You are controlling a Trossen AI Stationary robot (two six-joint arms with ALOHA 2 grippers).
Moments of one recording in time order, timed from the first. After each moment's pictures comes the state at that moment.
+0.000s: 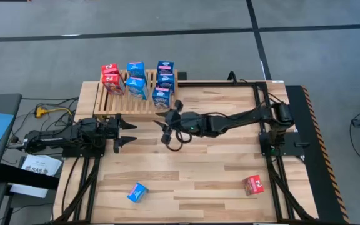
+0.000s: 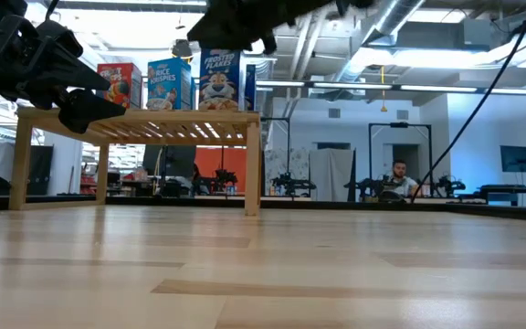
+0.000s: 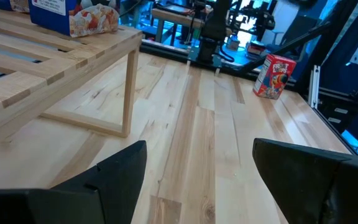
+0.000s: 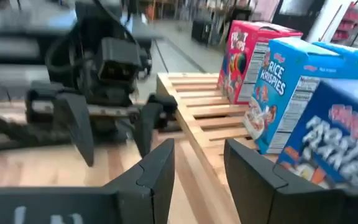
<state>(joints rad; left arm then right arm) 0.08 0.02 0.06 -0.12 -0.04 -0.23 0.04 1.86 1.39 0.31 0.41 -0.06</state>
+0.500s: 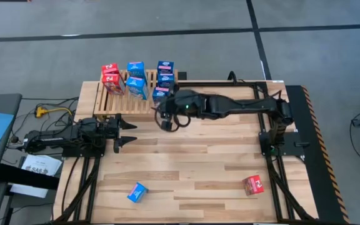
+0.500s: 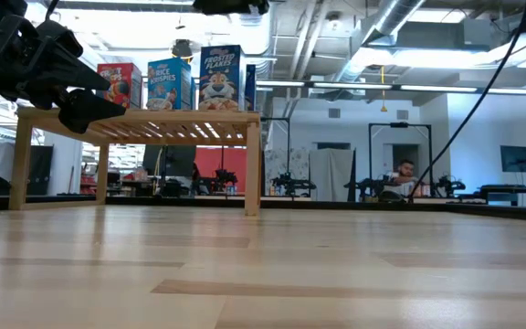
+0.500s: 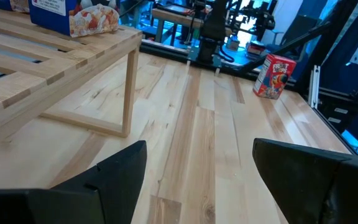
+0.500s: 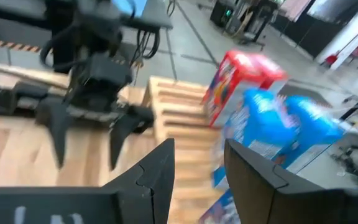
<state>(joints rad) 0.08 0.02 0.06 -0.12 -0.04 -0.23 -0.04 1.86 1.76 -0.17 0.27 -0.26</state>
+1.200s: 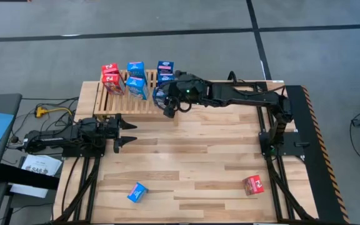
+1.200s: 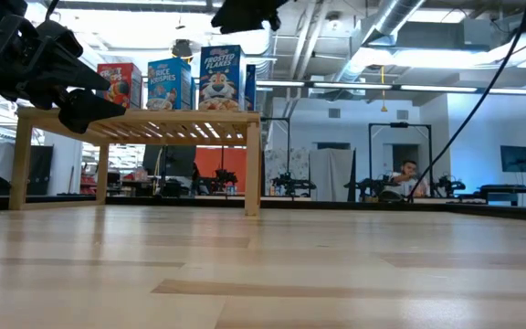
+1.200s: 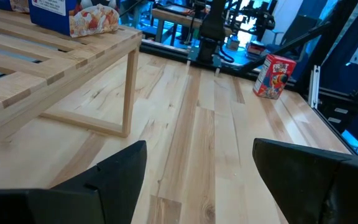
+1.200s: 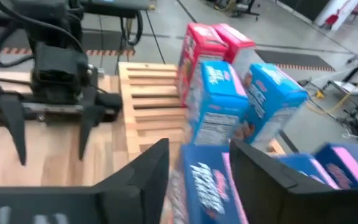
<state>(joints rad) 0.08 0.02 0.06 -0.12 -0.04 -0.23 -0.15 1.85 1.81 -0.31 0.20 -0.16</state>
